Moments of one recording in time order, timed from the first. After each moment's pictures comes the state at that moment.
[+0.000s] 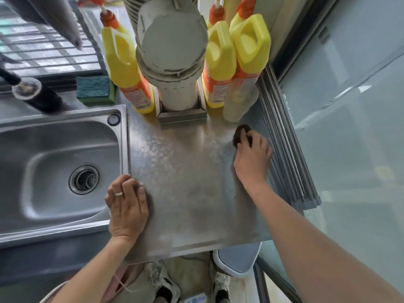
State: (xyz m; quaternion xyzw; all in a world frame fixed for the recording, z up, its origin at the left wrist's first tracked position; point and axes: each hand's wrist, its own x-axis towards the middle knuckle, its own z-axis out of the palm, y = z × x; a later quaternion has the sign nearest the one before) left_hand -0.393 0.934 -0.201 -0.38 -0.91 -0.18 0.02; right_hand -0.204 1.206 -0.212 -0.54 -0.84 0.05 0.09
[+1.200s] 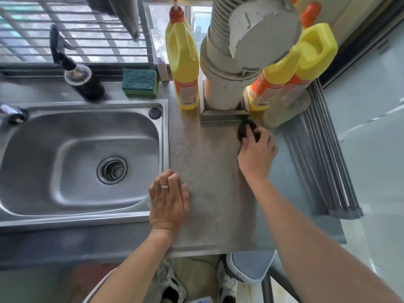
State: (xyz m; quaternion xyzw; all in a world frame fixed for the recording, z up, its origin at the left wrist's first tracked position) left_hand -0.397 0.929 -0.206 -0.40 -0.90 -0.18 0.01; right_hand -0.294 1.167 -0.215 -0.55 -0.82 0.06 0.13
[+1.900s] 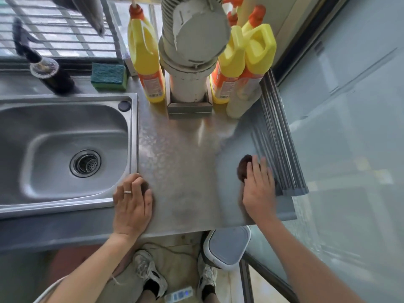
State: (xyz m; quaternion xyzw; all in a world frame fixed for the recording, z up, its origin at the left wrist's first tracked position) left_hand -0.370 0.890 -0.196 -0.41 -0.90 -0.18 -0.03; right_hand -0.109 1.122 -0.215 -0.43 -0.90 0.05 0.06
